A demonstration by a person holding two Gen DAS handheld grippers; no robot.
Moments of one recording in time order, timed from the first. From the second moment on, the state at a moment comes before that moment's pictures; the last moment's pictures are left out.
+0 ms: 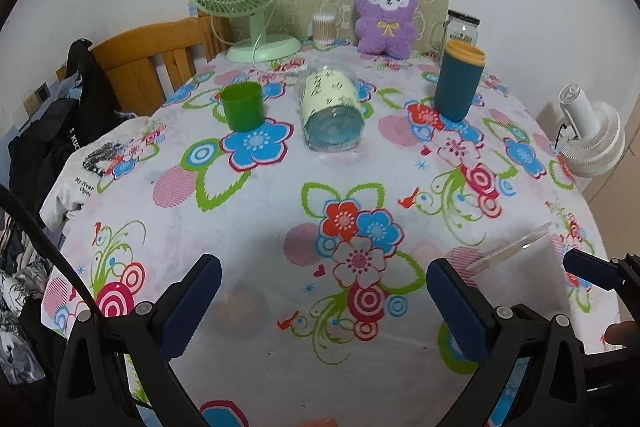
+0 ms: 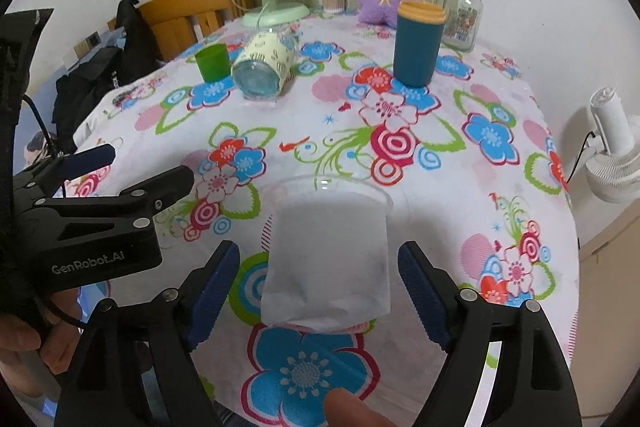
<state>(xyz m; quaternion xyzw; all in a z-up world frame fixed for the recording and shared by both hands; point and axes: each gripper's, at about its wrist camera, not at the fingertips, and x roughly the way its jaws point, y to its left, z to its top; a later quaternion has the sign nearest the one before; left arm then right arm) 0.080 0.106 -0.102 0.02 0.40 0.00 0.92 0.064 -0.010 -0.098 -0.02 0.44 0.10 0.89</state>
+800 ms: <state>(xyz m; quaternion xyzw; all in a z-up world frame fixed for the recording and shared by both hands) 0.064 0.003 -0.100 0.03 0.41 -0.06 0.91 0.014 -0.136 -0.086 0.06 0.41 0.03 0.91</state>
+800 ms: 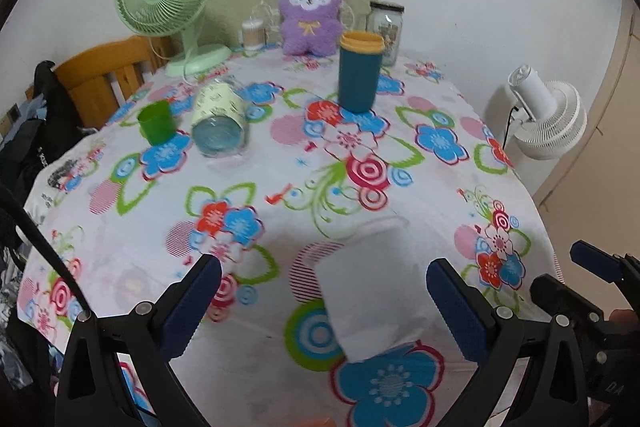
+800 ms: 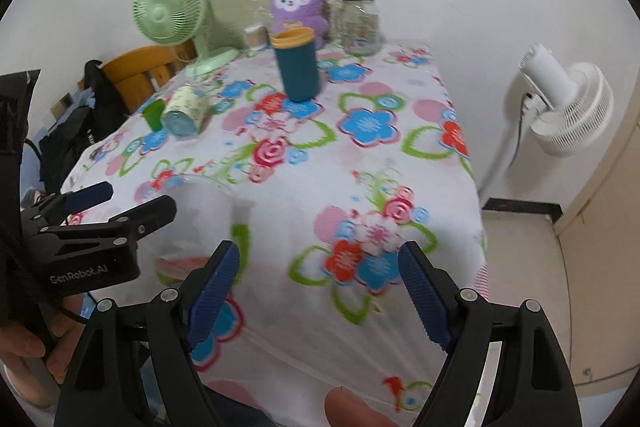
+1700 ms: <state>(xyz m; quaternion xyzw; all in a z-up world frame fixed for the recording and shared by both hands) 0.077 -0.022 -0.148 -0.01 0.49 -0.08 0.87 0.012 -0.177 -0.114 0.07 0.43 0.01 0.90</state>
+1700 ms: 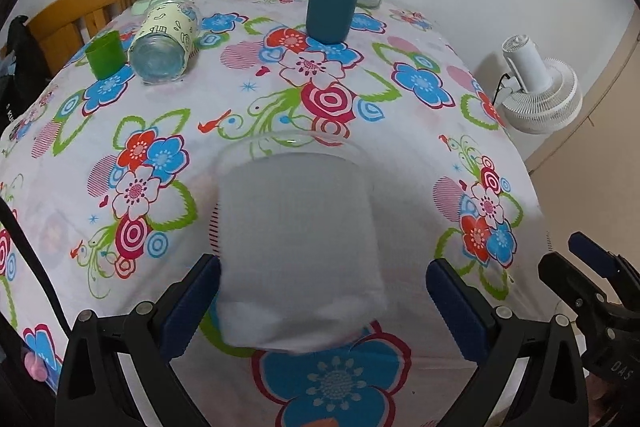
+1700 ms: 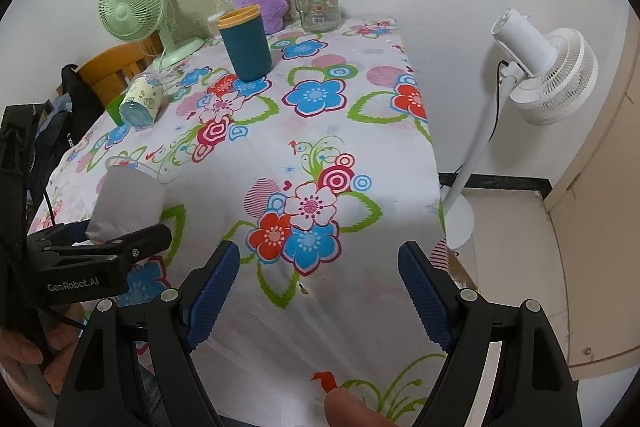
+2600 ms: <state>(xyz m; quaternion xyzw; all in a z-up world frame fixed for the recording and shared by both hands) 0.069 -0.006 -0.121 0.03 0.48 -0.08 0.87 0.016 -0.170 -0.119 0.09 0.42 0.02 0.90</state>
